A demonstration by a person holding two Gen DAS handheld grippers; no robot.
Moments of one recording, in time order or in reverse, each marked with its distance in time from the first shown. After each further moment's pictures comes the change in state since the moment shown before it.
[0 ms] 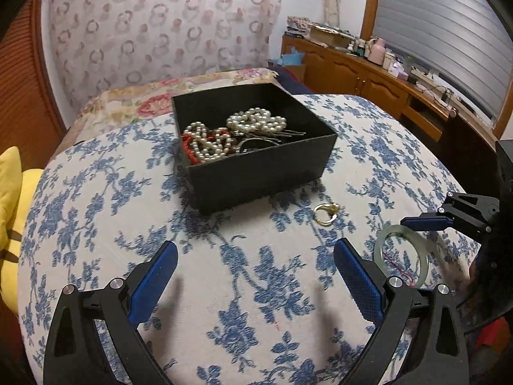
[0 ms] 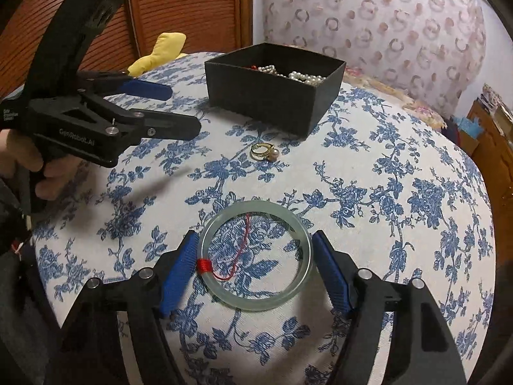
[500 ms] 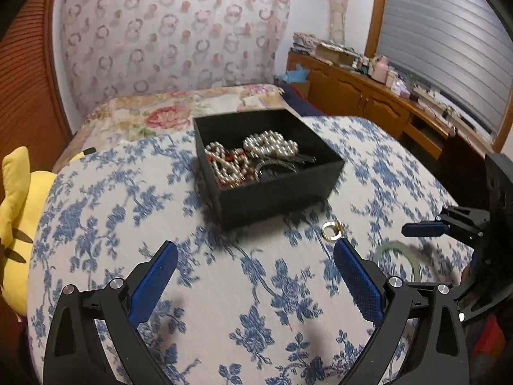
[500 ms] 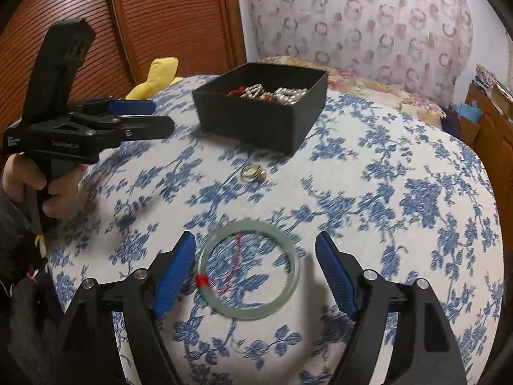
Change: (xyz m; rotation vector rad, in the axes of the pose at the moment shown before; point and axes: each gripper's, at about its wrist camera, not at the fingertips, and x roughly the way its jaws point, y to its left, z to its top) left arm -0.021 0.016 0.001 -0.028 -0.065 0.009; right arm -0.007 -0.007 0.003 0.091 -0.063 0.052
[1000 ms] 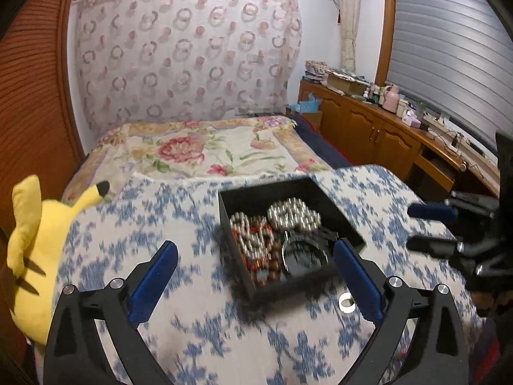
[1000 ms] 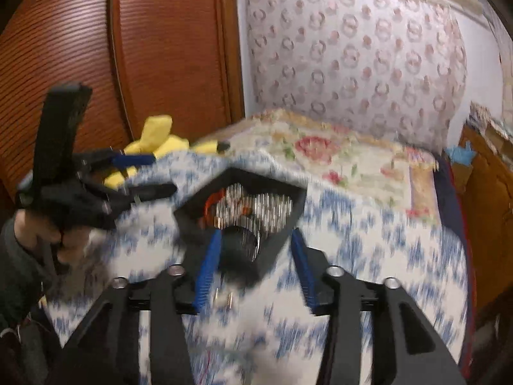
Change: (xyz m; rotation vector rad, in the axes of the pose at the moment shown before) left arm -0.011 0.023 0.053 -0.038 -0.125 0.044; right arm -0.029 -0.032 0.076 0.000 -0.181 -0.028
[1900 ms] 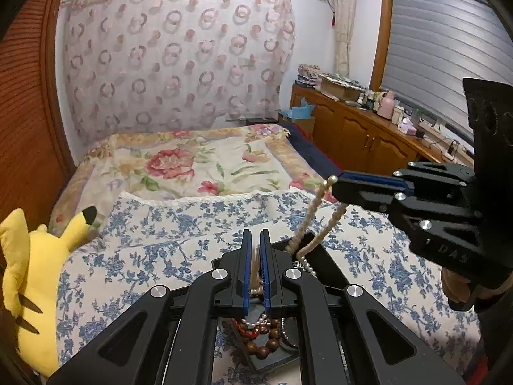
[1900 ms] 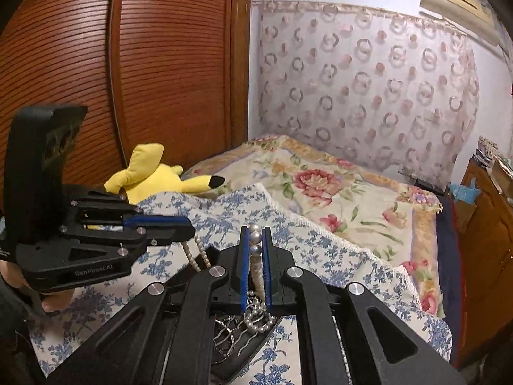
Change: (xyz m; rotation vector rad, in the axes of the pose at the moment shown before) left arm 0.036 0.004 0.078 0.022 -0.017 -0.035; right arm 0.056 -0.009 0.125 -0.116 -0.095 -0.015
